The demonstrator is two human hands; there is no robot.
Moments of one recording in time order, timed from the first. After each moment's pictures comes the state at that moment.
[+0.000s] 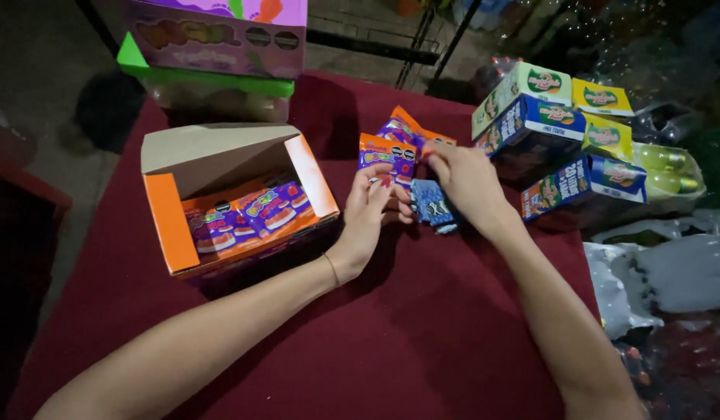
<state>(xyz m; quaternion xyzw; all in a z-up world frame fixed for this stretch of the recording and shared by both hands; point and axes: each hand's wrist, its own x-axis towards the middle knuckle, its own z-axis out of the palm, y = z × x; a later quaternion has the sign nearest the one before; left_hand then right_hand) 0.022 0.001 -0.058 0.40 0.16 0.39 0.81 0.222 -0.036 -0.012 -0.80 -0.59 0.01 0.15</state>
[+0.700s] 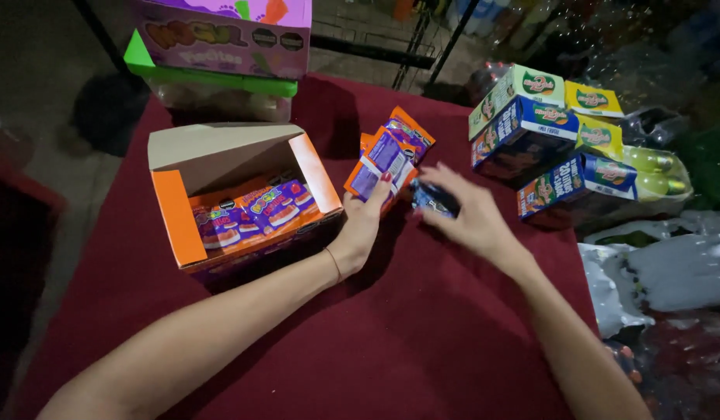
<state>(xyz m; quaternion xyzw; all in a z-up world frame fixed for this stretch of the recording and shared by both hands) 0.011 -0.008 -0.023 0.35 0.36 0.38 0.78 0.176 -0.100 0.010 -0.67 -0.66 0.08 0.33</state>
